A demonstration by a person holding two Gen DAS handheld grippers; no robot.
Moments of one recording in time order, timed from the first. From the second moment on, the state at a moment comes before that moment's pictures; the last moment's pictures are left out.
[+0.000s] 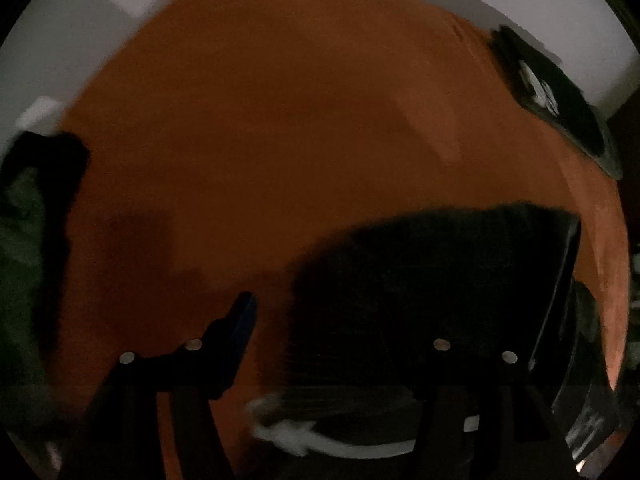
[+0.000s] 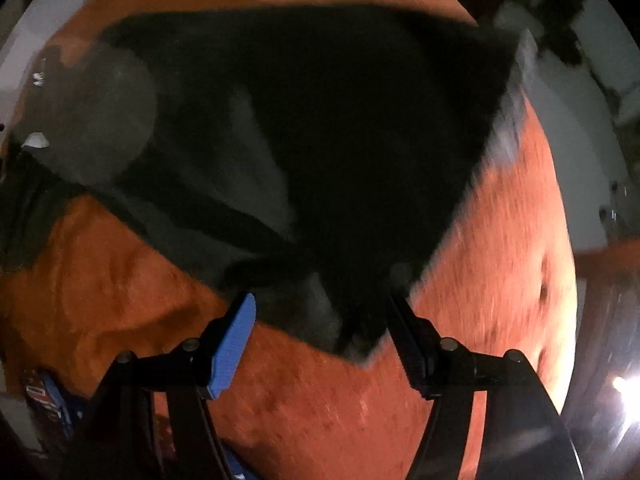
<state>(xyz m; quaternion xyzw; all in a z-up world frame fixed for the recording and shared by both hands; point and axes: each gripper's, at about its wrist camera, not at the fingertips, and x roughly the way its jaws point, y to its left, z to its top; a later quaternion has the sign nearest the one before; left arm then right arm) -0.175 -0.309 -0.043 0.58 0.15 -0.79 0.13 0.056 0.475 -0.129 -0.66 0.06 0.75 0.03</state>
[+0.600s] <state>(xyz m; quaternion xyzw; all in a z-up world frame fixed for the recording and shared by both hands) -0.183 -0.271 -0.063 0.52 0.06 -0.83 0.17 0.125 0.356 -0.174 -0.49 -0.49 0.72 0.03</state>
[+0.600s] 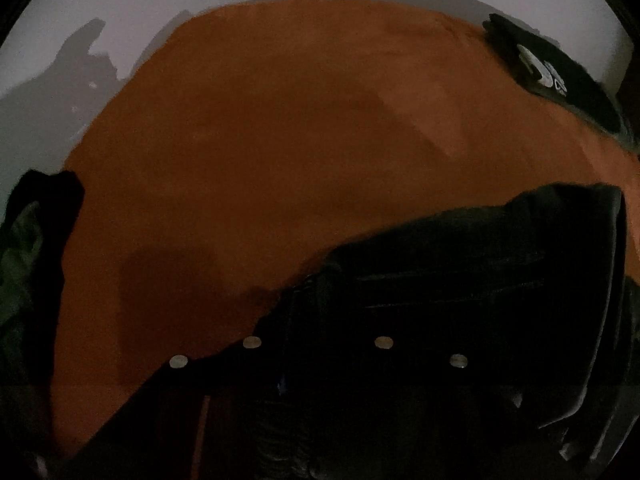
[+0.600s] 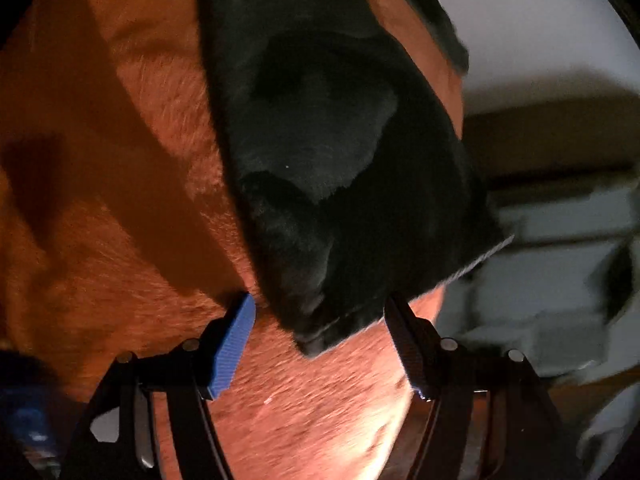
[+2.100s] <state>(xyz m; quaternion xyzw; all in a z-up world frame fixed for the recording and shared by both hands) -0.247 -0.221 -0.073 0.46 -0.02 -0.86 0.21 -0.029 0.470 -0.092 -0.52 -0.16 0.84 0.04</state>
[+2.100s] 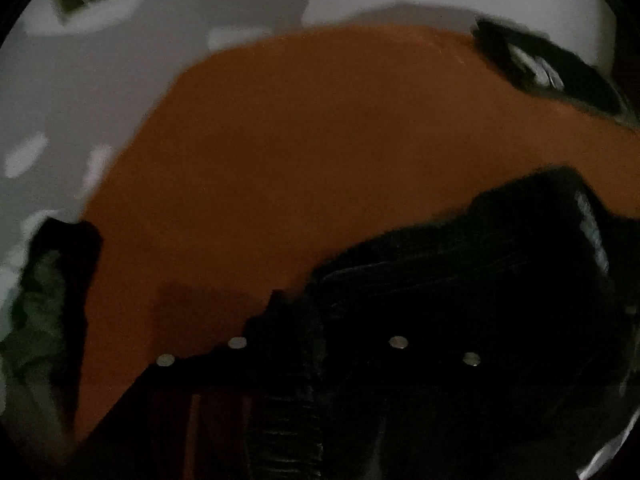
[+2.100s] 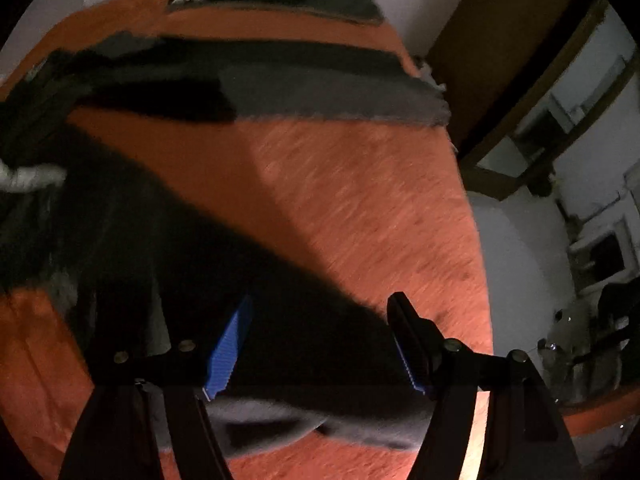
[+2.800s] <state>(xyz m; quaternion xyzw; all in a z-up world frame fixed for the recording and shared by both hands) -0.265 -0.324 -0.087 0.54 0.23 -0.79 0.15 -0.054 0.449 -0.073 -0.51 -0.12 0.85 -0.01</state>
